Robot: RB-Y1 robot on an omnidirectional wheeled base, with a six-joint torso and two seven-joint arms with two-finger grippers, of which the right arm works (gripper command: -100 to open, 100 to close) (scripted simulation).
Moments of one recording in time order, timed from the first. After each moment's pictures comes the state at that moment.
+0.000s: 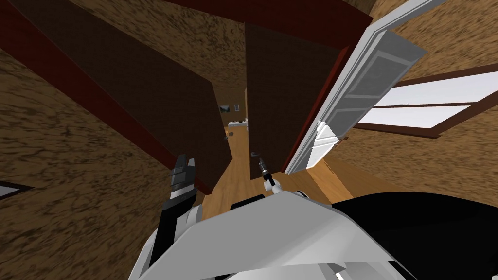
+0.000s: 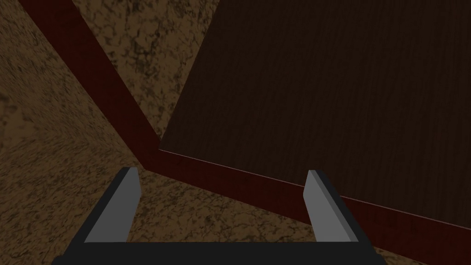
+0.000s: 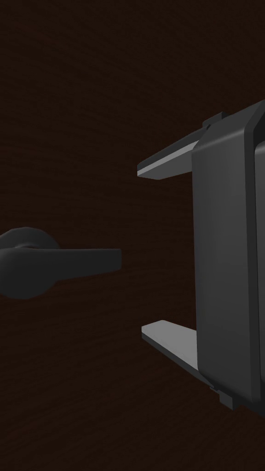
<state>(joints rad) -0.24 -0.04 -0.09 -0.52 0.01 -0.84 -0.02</state>
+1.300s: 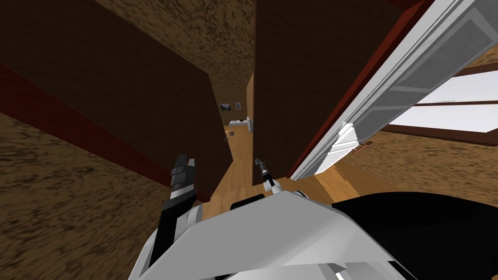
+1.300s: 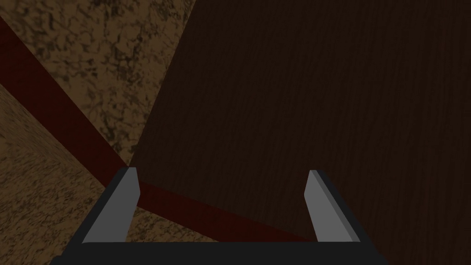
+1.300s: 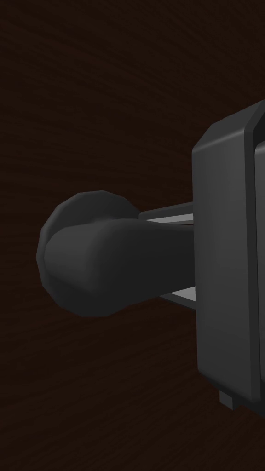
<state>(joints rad) -0.24 -0.03 -0.10 -0.50 0.01 -0.86 -0.01</state>
